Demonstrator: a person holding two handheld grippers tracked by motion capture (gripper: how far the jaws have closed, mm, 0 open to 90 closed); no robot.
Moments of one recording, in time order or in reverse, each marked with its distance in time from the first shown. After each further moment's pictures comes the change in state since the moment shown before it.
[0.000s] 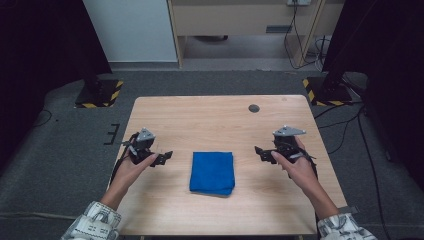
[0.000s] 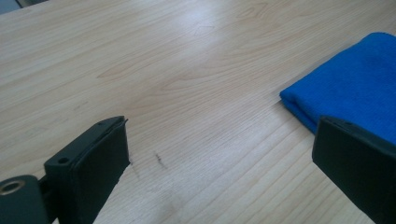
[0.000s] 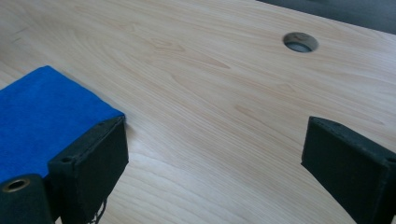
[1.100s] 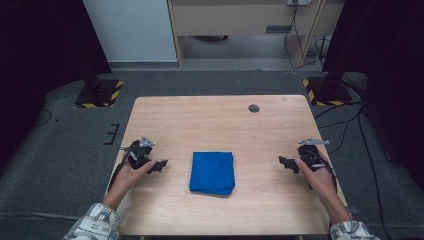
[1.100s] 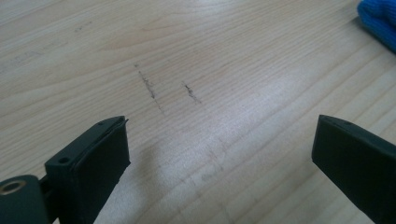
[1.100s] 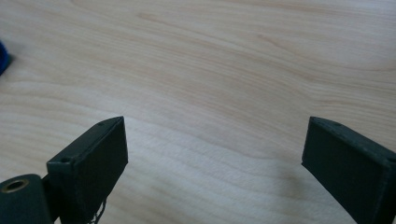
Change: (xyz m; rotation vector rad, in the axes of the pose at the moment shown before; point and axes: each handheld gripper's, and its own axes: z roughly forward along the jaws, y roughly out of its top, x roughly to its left) left arm 0.018 -0.035 0.031 0.147 0.049 -0.006; right arm -0.071 -0.069 -0.004 0.118 -0.079 0.174
